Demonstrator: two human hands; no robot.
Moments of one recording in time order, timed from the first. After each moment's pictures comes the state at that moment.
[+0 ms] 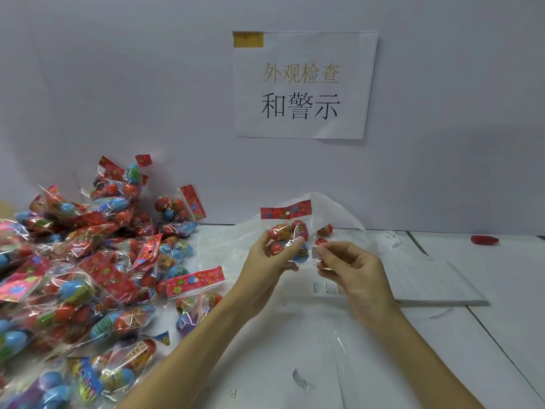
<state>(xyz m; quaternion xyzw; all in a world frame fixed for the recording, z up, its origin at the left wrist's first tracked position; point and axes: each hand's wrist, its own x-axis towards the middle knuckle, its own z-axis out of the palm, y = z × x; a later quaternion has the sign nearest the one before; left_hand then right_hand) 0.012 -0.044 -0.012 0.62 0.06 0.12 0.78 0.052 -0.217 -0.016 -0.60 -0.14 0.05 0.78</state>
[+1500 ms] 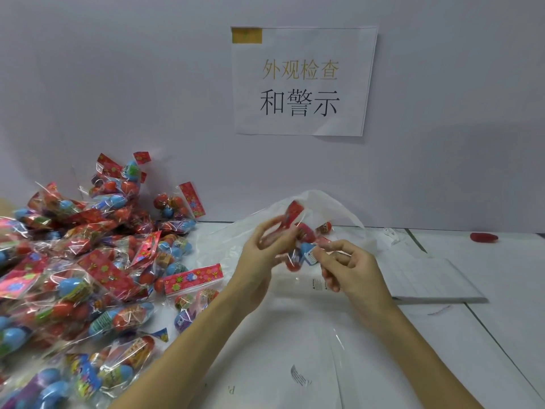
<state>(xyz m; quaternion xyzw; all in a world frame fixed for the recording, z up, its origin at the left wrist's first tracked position) 0.008 -0.042 -0.003 0.60 0.06 0.12 0.79 0.051 -0.219 -0.016 -0.68 -0.16 0.07 0.72</state>
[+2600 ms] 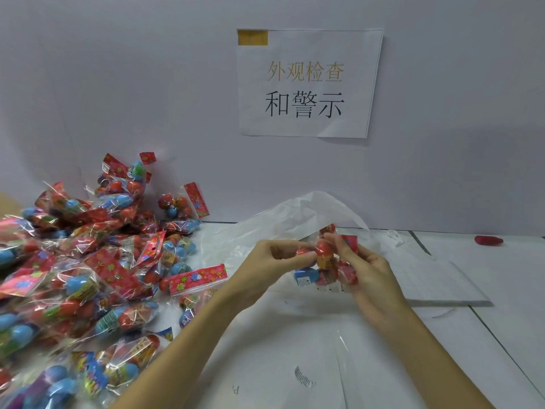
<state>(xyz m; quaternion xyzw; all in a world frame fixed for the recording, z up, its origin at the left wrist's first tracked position) 0.005 -0.031 0.000 0.74 -0.02 0.02 0.67 0.053 -0.222 -0.009 -0.56 -0.11 0.12 0.81</state>
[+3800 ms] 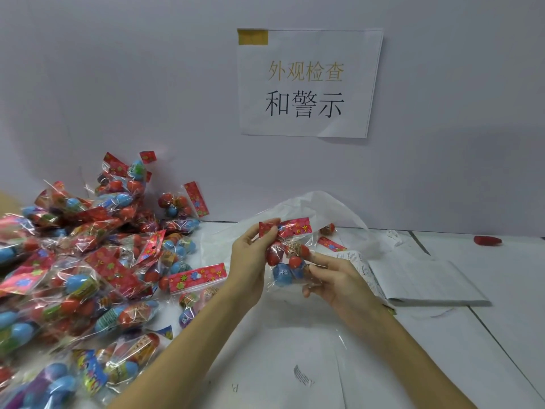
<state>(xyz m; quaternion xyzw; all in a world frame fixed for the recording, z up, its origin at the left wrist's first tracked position) 0.010 -0.030 -0.004 0.53 0.12 0.19 0.82 0.050 -0.197 -0.025 -0.58 -0.19 0.25 0.75</state>
